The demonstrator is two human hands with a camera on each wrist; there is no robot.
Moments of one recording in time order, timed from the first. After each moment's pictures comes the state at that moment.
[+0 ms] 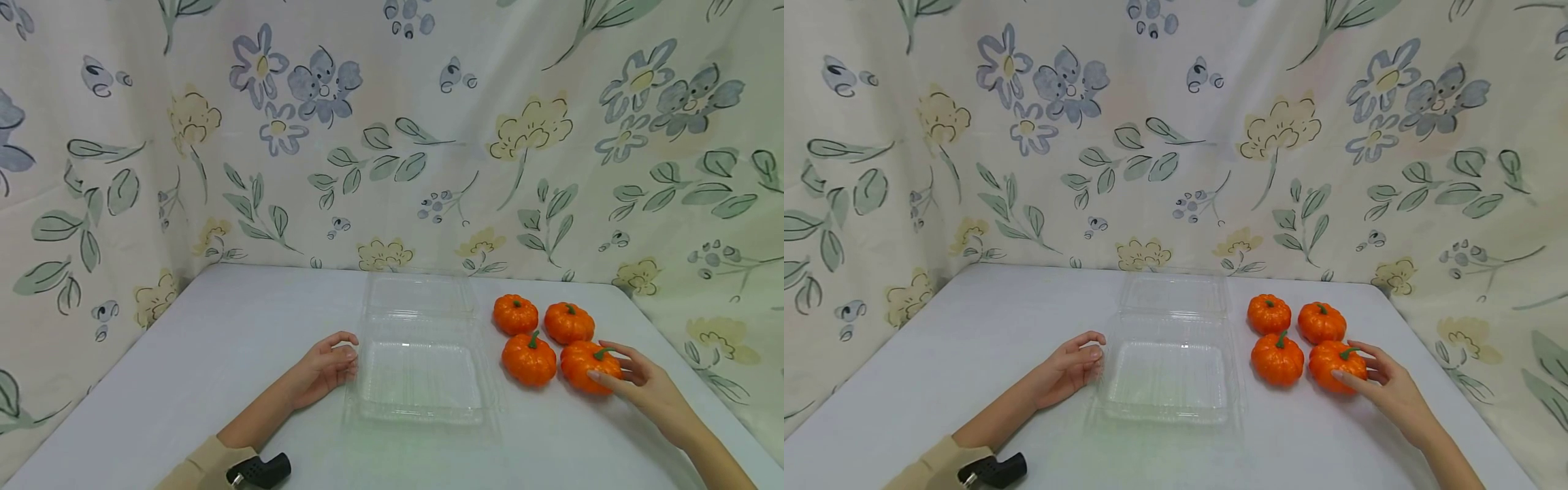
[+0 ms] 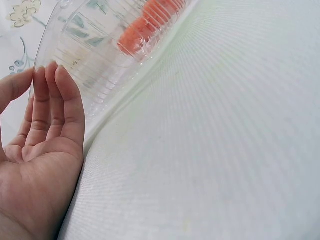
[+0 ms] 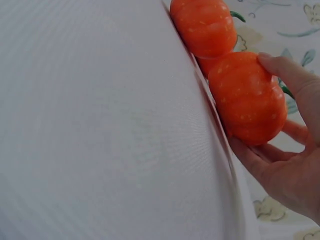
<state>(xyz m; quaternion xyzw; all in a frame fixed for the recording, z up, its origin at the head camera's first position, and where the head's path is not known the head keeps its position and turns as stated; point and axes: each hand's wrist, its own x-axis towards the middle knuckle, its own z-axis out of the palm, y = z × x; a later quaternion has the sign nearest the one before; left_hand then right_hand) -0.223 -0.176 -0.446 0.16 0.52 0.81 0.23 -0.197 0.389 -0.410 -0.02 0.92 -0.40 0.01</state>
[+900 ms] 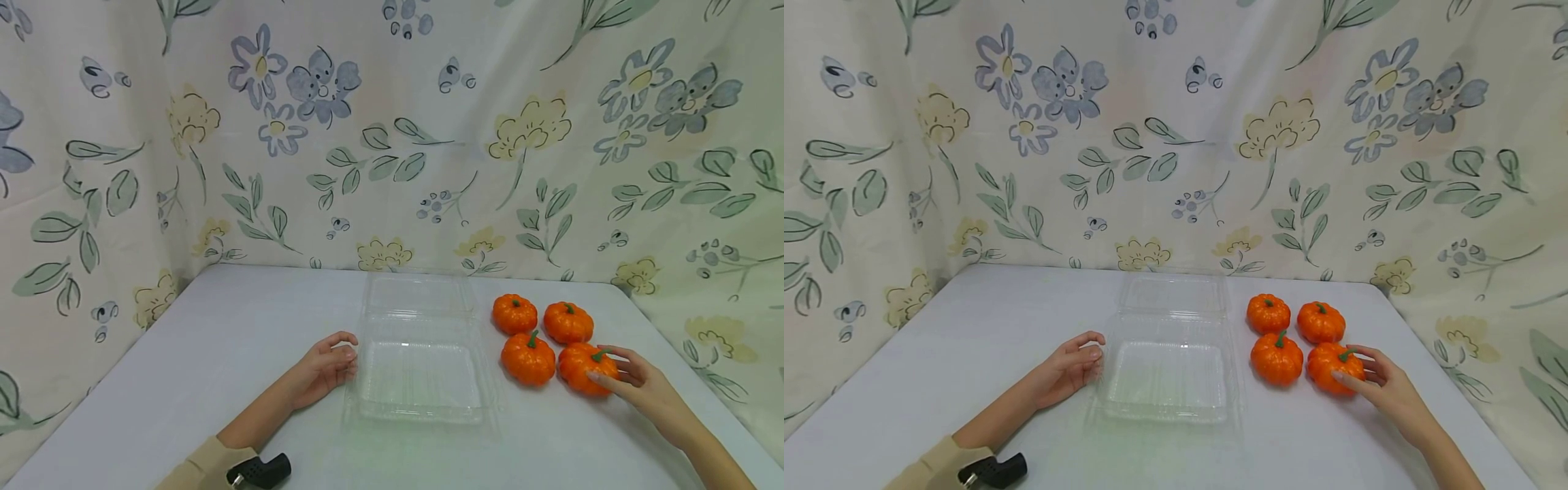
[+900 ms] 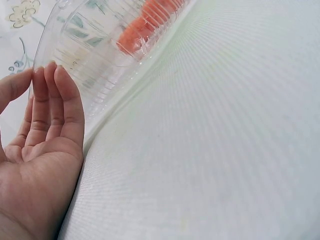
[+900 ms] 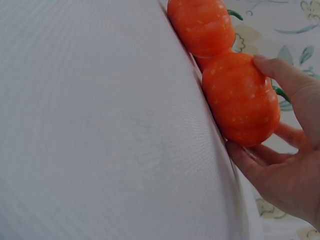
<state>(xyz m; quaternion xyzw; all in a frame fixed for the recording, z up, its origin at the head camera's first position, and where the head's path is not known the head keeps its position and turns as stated) -0.223 -0.176 -0.445 0.17 0.51 0.81 0.23 -0.203 0.393 -0.413 0.00 0.91 -0.41 0.05</state>
